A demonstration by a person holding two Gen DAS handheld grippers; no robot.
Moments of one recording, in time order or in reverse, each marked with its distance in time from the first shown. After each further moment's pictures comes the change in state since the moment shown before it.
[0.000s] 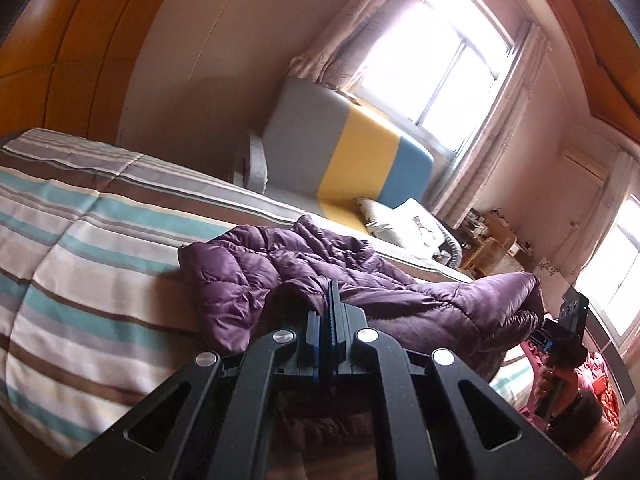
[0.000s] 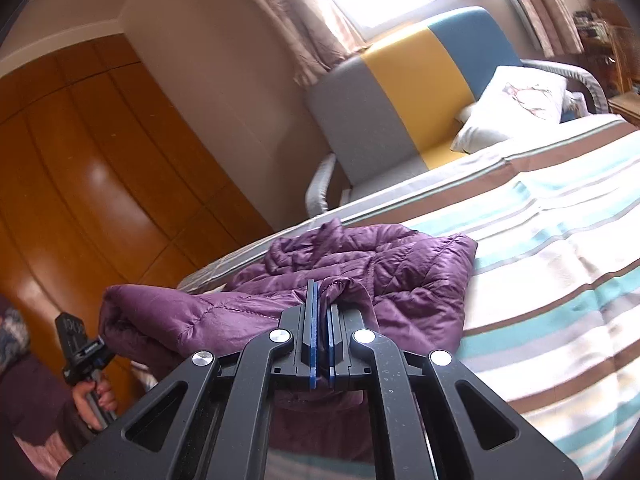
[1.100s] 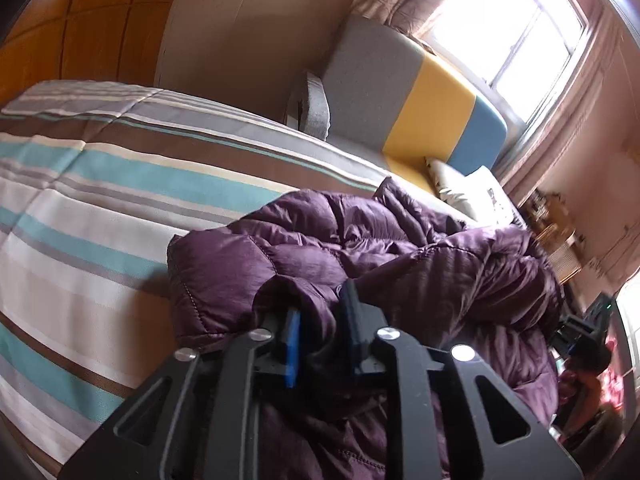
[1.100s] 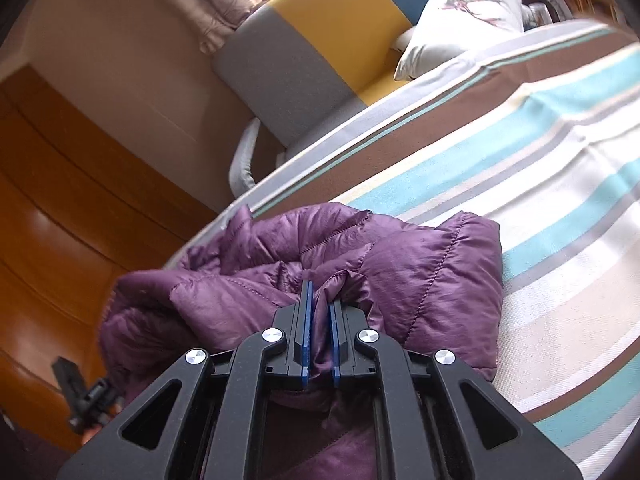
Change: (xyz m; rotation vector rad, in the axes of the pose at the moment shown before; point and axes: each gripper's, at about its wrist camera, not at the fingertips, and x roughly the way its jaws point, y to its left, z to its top) left arm 0.147 0.052 0.016 -0.095 0.182 0.182; right arm 0.147 -0.070 0.020 0.246 0.150 -0.132
